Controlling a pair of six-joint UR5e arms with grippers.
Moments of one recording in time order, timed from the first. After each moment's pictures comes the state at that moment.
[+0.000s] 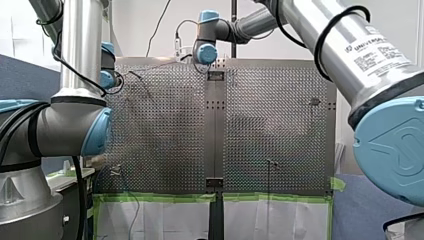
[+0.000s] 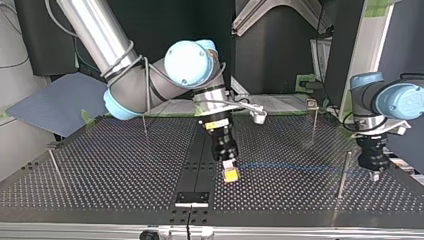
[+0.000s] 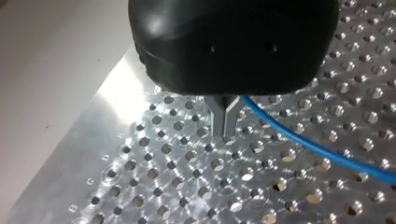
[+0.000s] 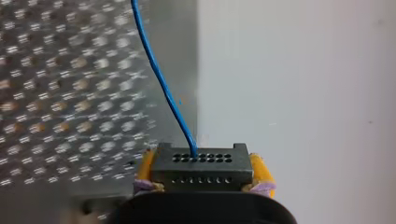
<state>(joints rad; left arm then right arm) 0.31 -1.71 -1.76 -2.63 -1.49 -2.04 2.46 -0.93 0.85 -0.16 1.76 1.46</state>
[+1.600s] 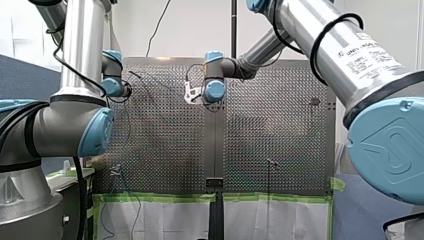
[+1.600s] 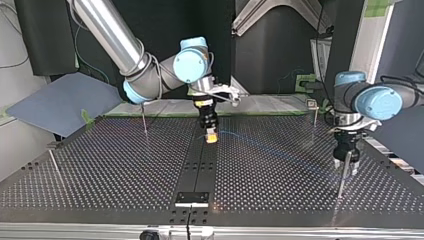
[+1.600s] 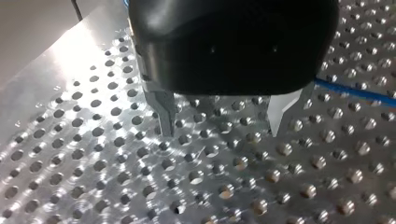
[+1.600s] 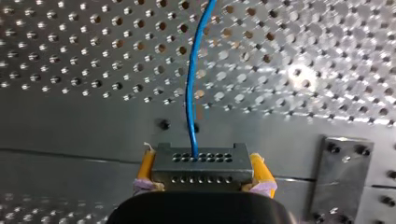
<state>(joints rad) 0.25 -1.77 -1.78 -2.65 -1.45 -2.10 2.41 -0.90 1.16 -0.25 1.82 1.50</state>
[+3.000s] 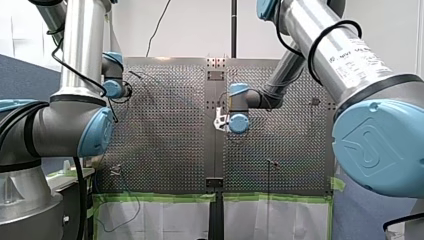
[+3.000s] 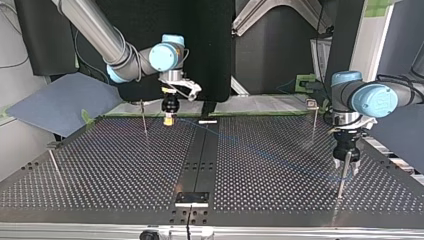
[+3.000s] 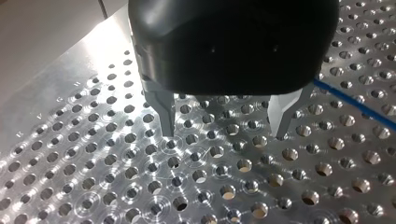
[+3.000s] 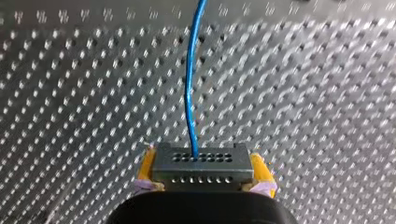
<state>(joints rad) 0.24 -1.77 -1.80 -2.60 -1.49 -2.19 2.26 -0.90 1.51 -0.60 1.97 1.62</state>
